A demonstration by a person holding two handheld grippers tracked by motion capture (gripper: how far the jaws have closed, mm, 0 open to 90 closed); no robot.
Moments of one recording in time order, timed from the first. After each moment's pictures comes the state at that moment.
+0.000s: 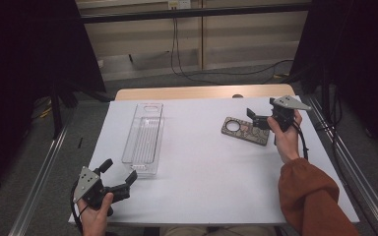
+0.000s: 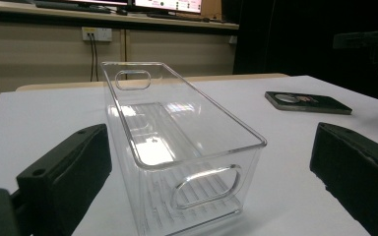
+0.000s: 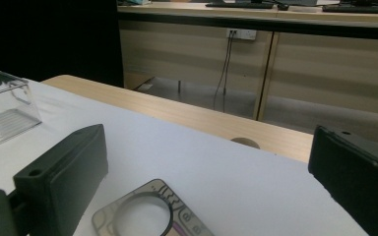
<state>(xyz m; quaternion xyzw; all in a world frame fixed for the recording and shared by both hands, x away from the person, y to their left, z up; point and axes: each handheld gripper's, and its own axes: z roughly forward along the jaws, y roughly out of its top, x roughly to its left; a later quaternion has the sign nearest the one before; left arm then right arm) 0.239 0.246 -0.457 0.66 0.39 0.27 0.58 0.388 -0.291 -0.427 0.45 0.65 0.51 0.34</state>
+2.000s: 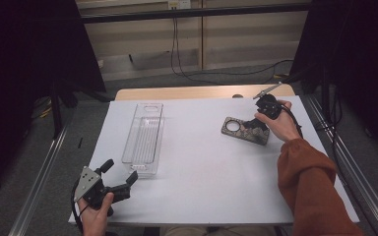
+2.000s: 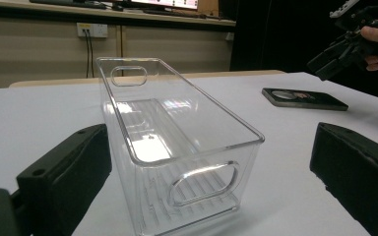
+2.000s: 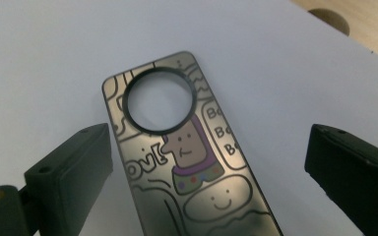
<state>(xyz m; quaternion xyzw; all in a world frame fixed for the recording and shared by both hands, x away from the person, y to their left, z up) 0.241 0.246 -0.458 0.66 0.39 0.26 0.58 0.446 -0.289 -0.429 0.42 0.85 0.29 0.12</state>
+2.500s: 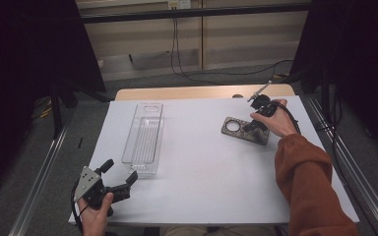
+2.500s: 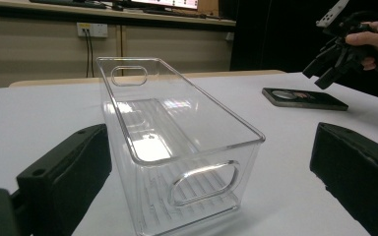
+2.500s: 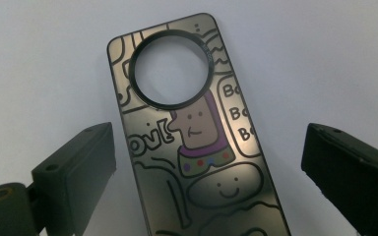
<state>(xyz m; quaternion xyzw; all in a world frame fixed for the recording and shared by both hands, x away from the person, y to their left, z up) 0.241 0.246 -0.459 0.66 0.39 0.26 0.58 0.461 -0.279 -0.435 0.38 0.89 0.23 0.07</state>
